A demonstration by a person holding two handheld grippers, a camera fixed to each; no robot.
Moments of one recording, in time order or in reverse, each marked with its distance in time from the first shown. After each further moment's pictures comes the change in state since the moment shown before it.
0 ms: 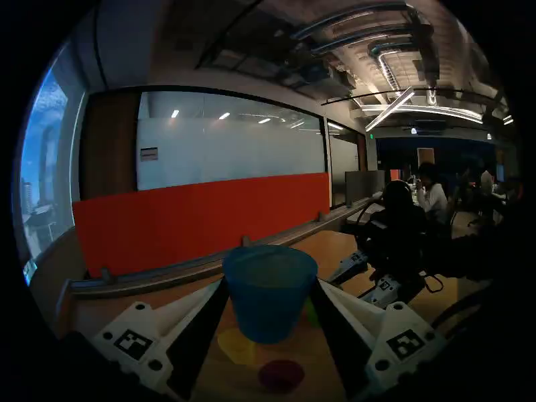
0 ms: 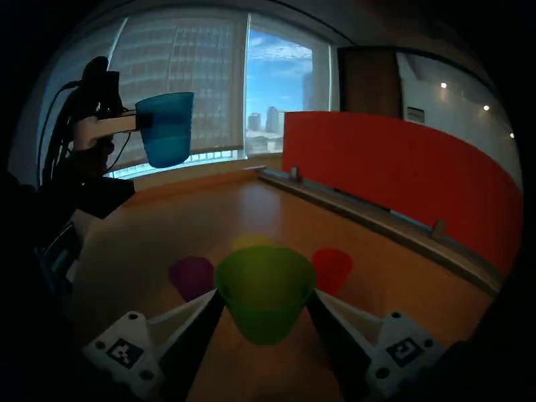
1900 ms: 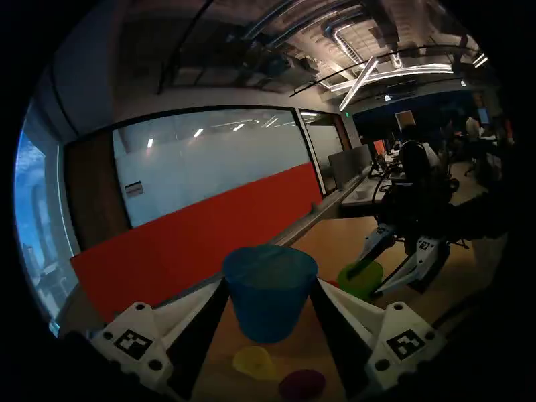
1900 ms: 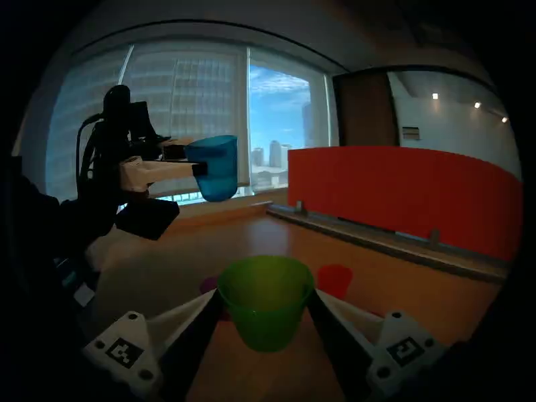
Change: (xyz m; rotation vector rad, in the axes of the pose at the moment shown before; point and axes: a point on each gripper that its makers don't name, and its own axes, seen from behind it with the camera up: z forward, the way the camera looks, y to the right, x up) left arm 0.015 0.026 0.028 -0.032 0.014 0.265; right arm 0.014 -0.030 -0.057 0.042 0.188 0.040
